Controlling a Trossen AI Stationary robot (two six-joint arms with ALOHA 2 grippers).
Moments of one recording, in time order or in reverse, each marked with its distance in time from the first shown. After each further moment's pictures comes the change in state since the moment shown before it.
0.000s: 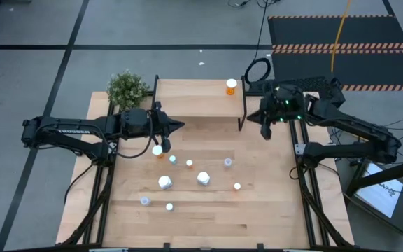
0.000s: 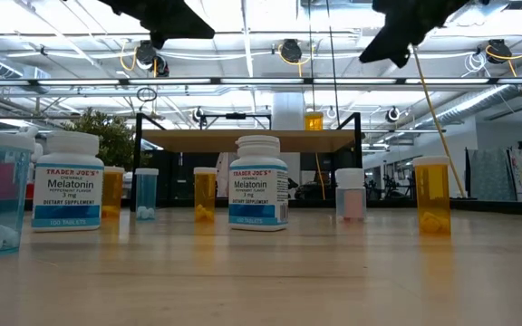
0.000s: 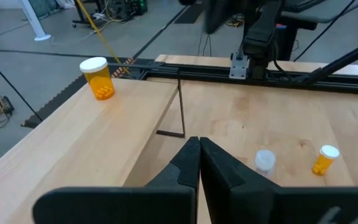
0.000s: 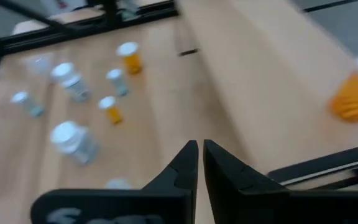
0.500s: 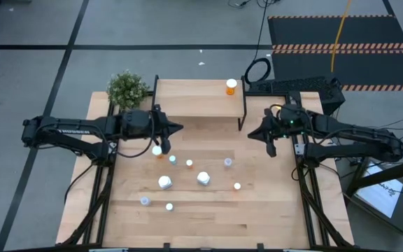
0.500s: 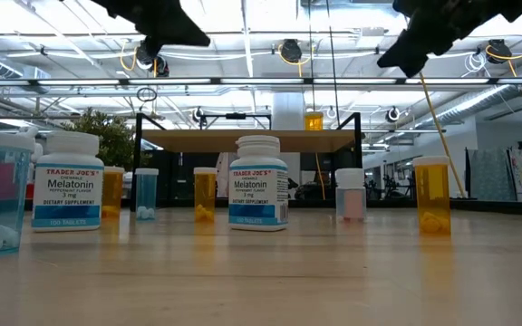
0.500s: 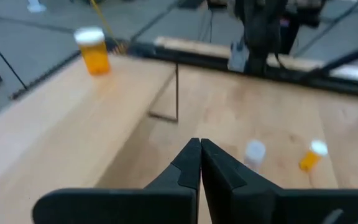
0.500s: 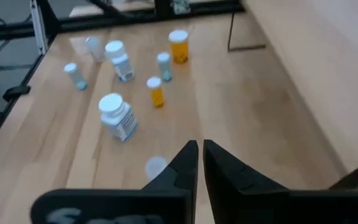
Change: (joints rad) left arm -0.016 0.000 0.000 -0.078 0.000 -0.115; right arm 0.171 -0.157 -0.247 0.173 0.006 0.001
